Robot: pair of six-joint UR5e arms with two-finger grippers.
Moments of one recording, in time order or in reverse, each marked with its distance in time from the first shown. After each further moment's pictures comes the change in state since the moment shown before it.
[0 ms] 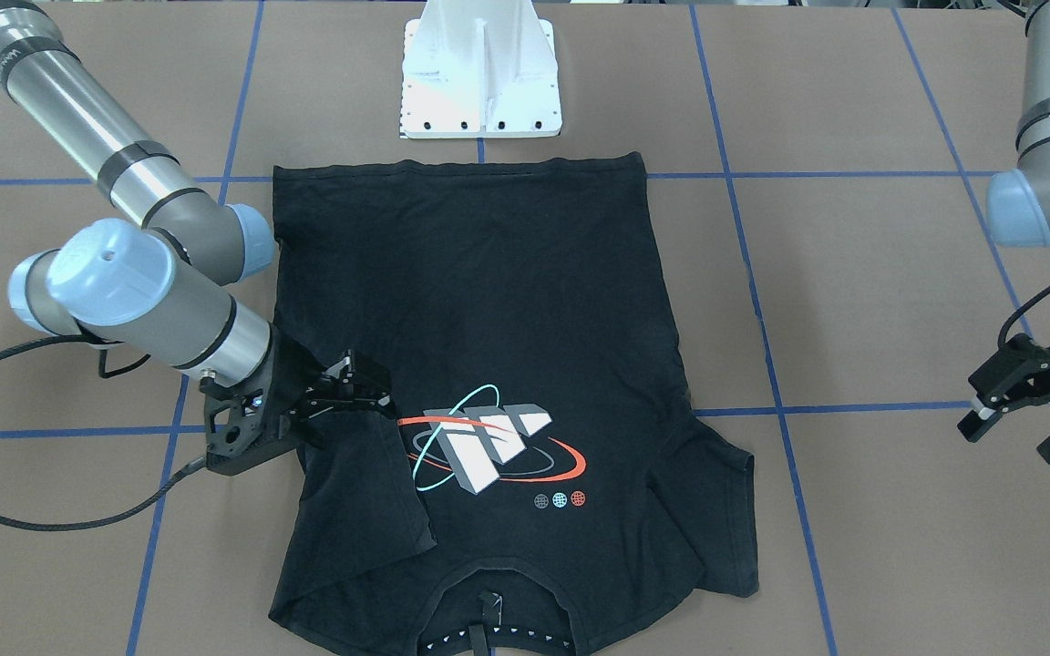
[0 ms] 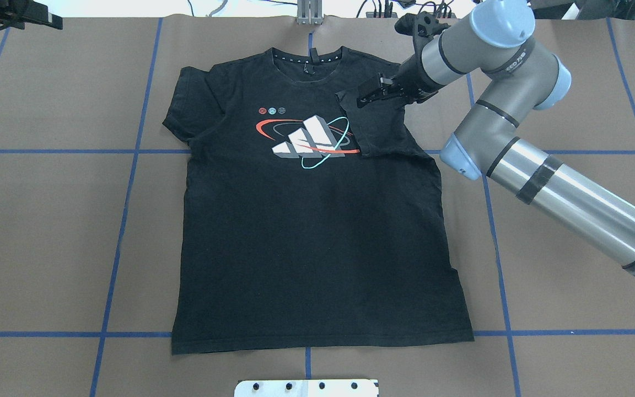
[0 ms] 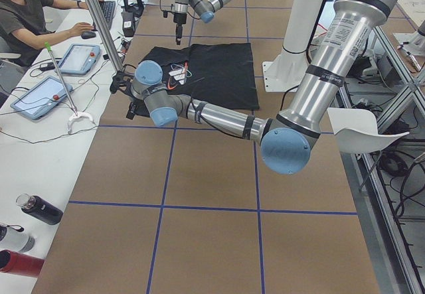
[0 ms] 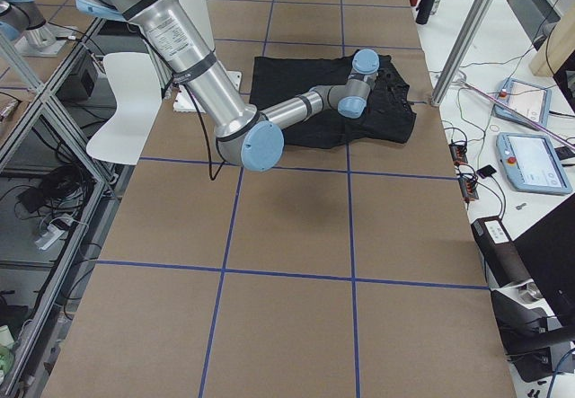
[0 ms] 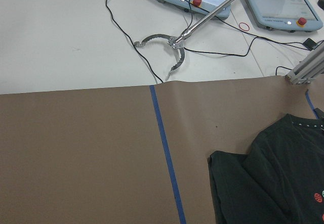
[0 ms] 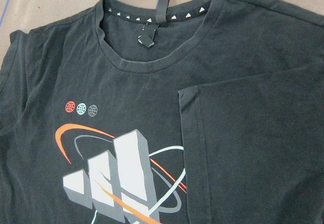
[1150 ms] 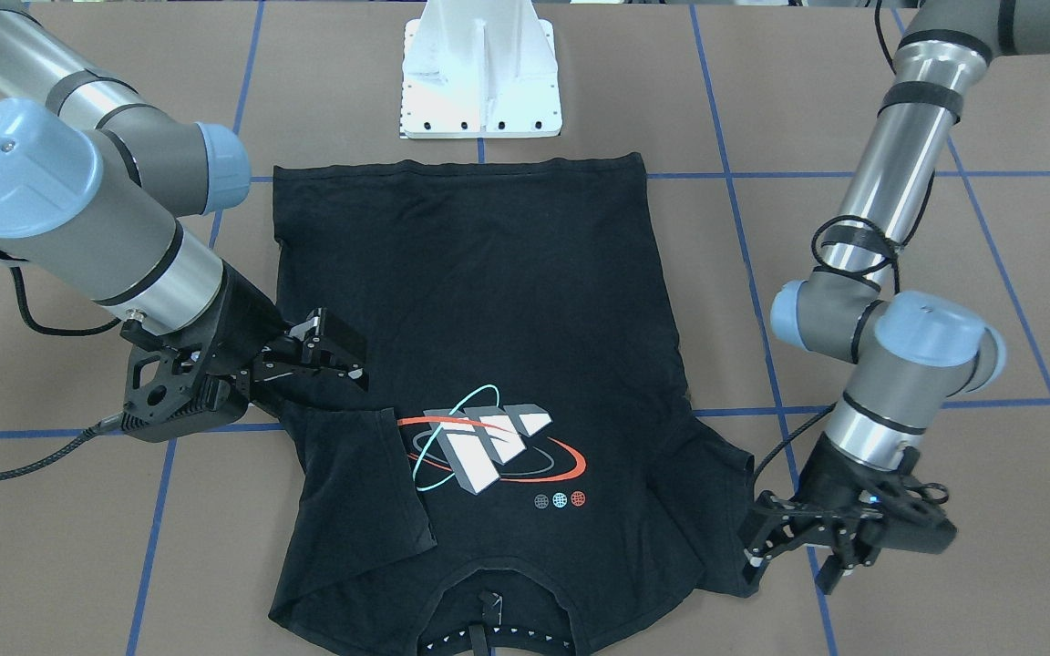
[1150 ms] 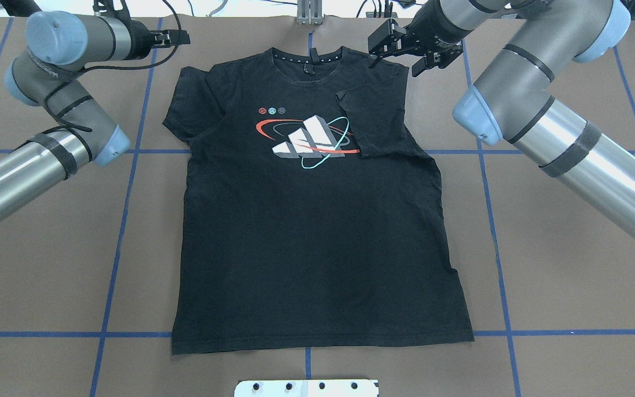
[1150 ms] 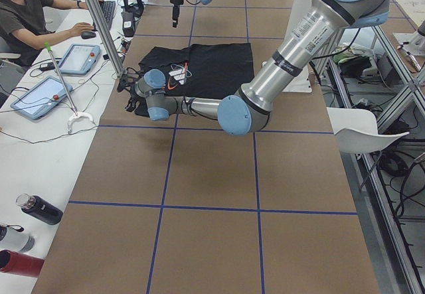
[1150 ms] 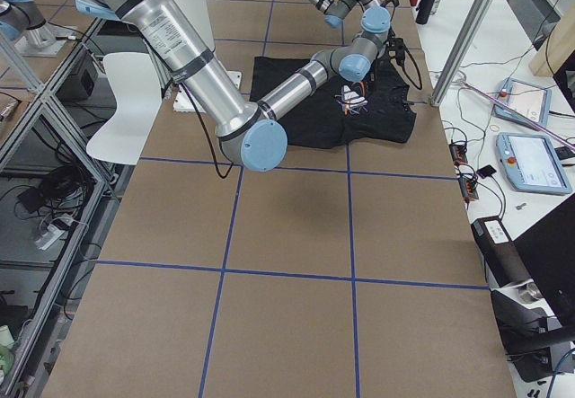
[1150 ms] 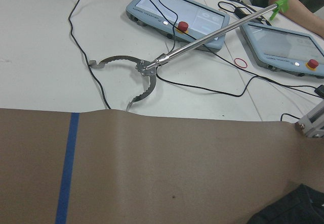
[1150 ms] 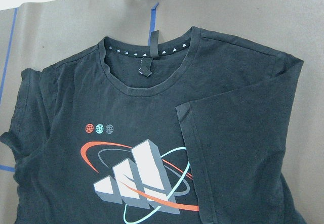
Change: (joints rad) left arm 0.321 -0.363 0.606 -0.382 0.530 -0.250; right arm 0.075 0.012 0.225 -0.358 0.024 0.003
